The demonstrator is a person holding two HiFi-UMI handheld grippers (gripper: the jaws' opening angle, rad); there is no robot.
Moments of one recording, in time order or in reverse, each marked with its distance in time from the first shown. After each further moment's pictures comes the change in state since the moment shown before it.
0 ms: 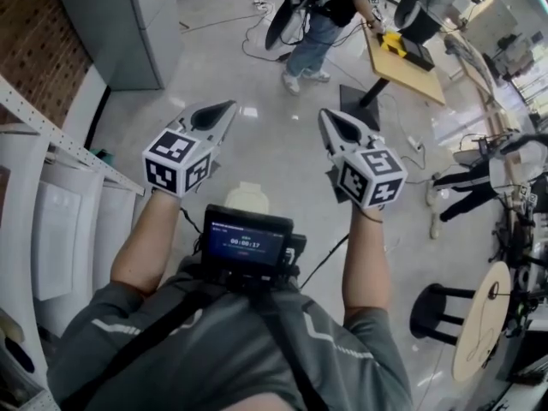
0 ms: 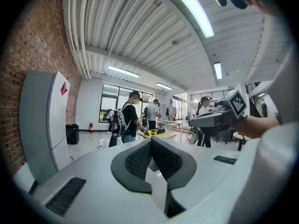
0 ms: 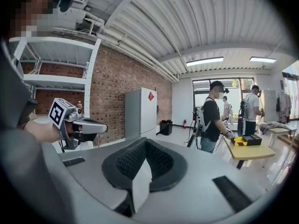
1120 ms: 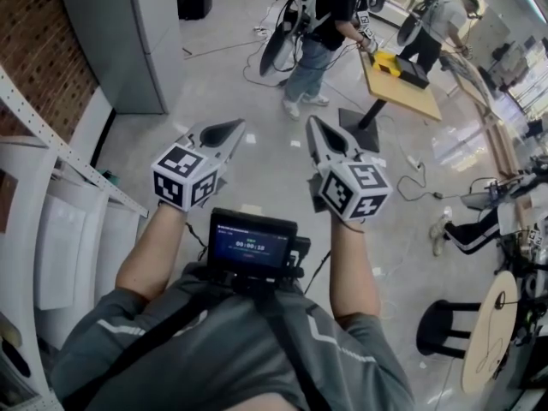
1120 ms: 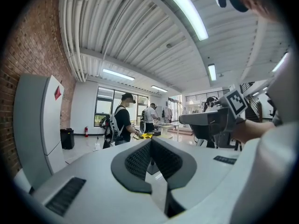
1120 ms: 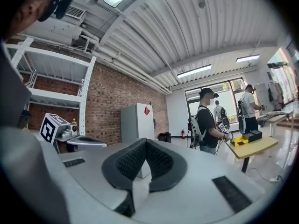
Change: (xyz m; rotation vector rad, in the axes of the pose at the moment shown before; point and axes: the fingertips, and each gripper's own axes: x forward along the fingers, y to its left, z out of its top) left arm -0.007 -0.019 0.013 0.035 -0.037 -0.053; right arm 0.000 0.027 0.032 0.099 -0.196 -0.048
